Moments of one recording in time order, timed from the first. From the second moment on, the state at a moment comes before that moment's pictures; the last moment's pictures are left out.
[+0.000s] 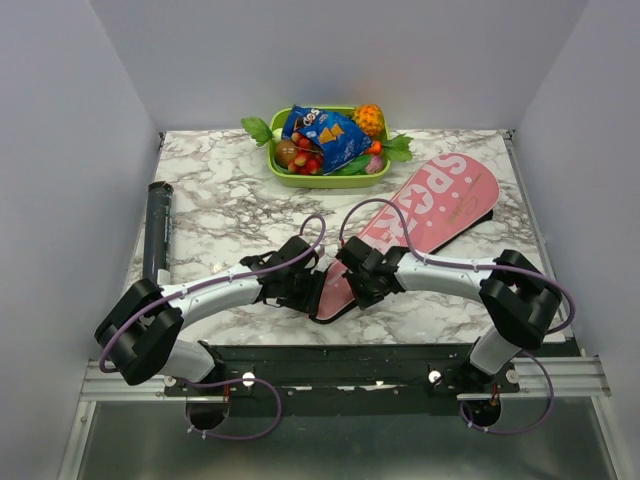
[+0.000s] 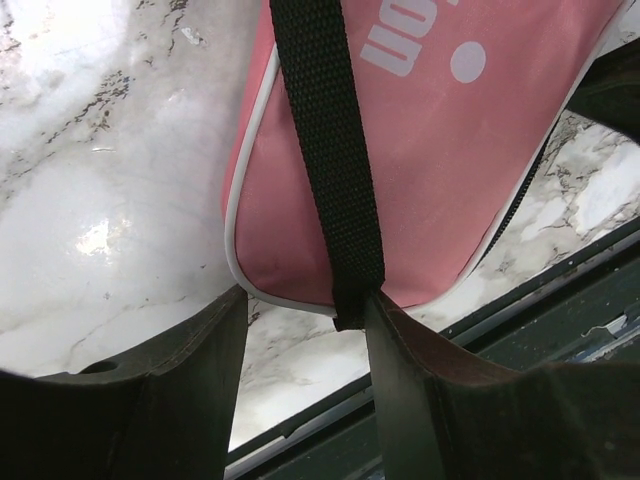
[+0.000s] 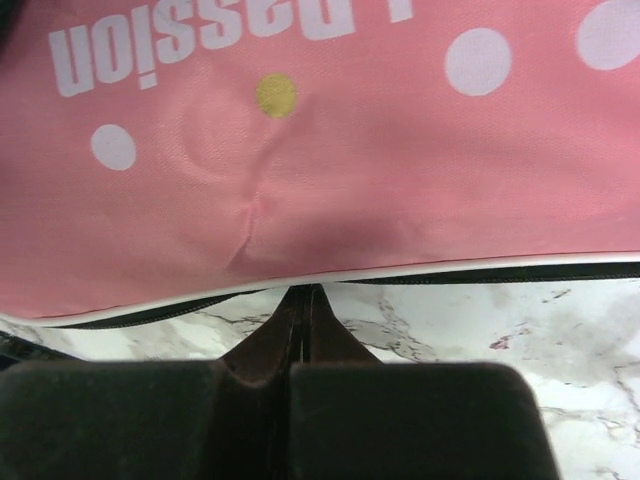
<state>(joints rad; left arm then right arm) -0.80 1.37 0.71 -0.42 0.13 -0.48 0.93 1.64 0.94 -0.54 0.07 0.44</state>
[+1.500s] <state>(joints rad) -0.80 1.27 0.61 -0.33 -0.01 -0.56 1.05 1.78 1.13 -0.52 -0.21 0.96</state>
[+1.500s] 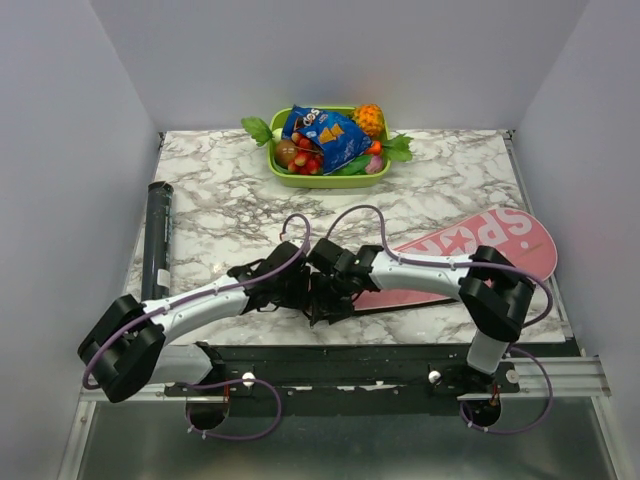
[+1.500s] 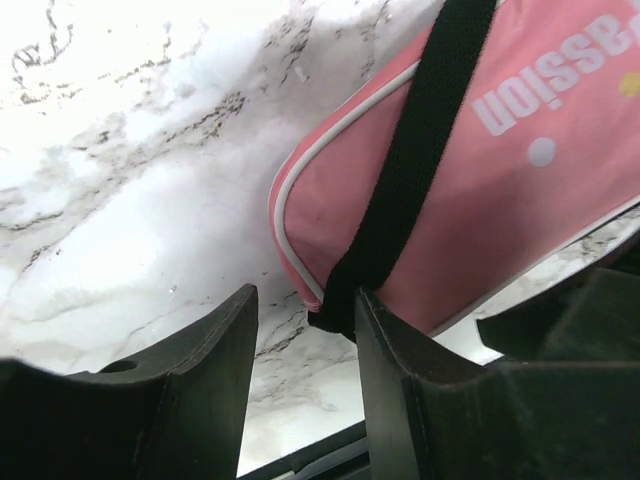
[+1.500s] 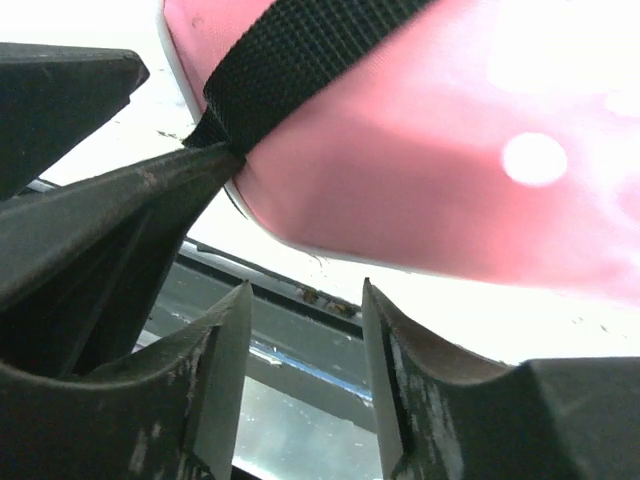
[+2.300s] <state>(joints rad) -0.83 1.10 1.01 -0.61 -0.31 -0.40 0.81 1.32 1.31 -0.82 0.40 0.60</state>
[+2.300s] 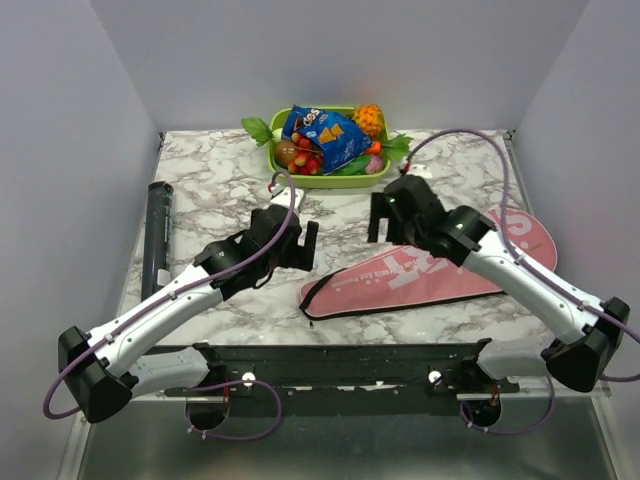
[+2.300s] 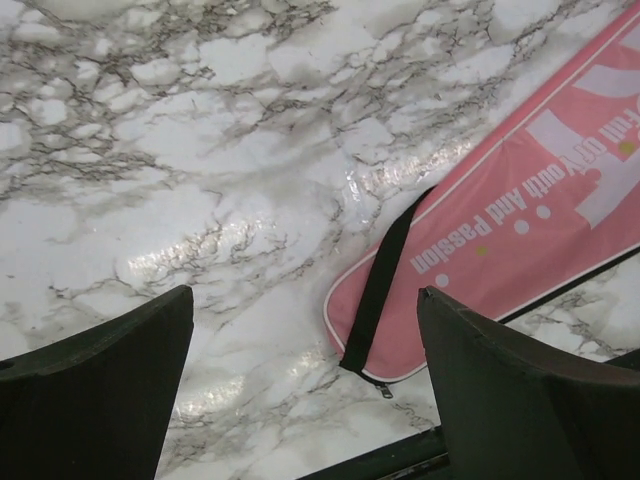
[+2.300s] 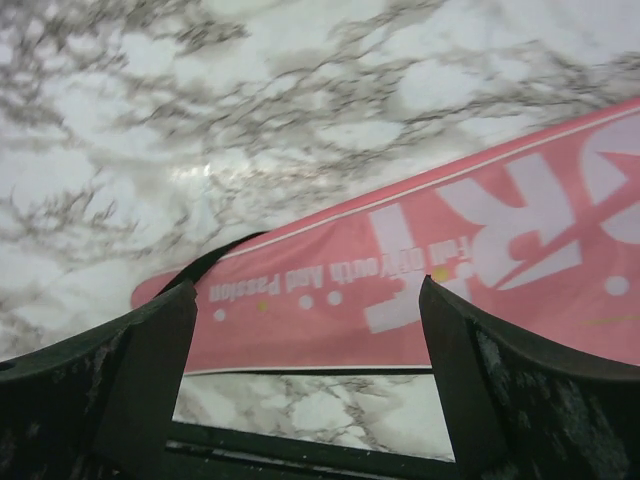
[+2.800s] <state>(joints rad) -0.67 1.08 1.12 -0.65 -0.37 -0.29 0.65 1.19 1.25 -0.84 0.51 0.58</state>
